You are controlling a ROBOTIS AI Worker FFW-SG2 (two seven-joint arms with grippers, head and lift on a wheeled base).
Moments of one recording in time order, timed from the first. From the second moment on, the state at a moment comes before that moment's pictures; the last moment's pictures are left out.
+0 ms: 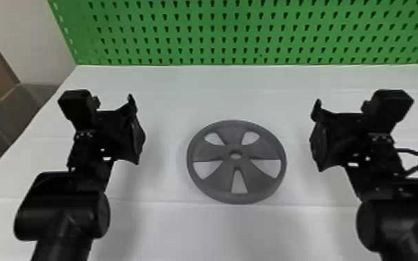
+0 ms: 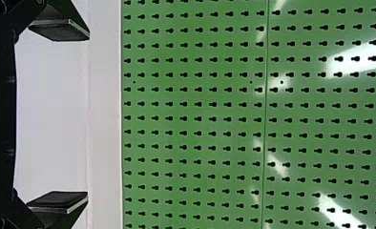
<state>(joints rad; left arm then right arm) -0.04 0.06 0.06 -1.67 0.08 0.13 0.03 -0.03 -0.05 -0.03 -1.72 -0.06 0.18 -0.05</state>
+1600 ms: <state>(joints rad) -0.03 0.06 0.08 -1.67 0.10 0.13 0.03 -0.39 -0.09 0.03 -1.75 -0.10 0.95 -0.05</state>
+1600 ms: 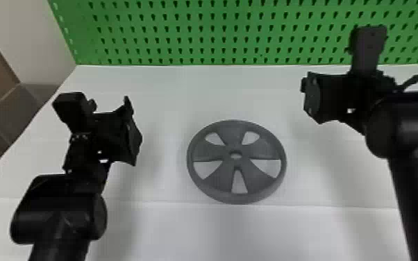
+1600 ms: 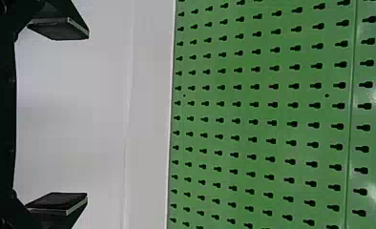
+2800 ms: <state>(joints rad) -0.05 0.08 0.04 -1.67 0.07 0.15 0.03 -0.86 -0.19 0.15 -1.19 -0.33 1.50 -0.05</state>
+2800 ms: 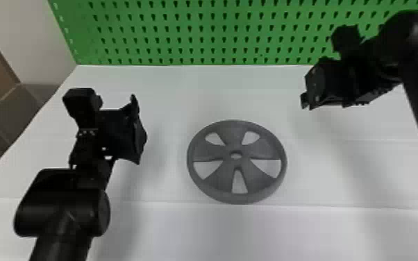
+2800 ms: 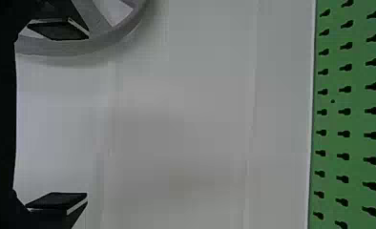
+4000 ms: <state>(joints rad) -0.09 0.16 -0.05 -1.67 0.09 0.19 0.07 -1.10 -0.33 0.68 -0.73 -0.84 1.47 -0.05</state>
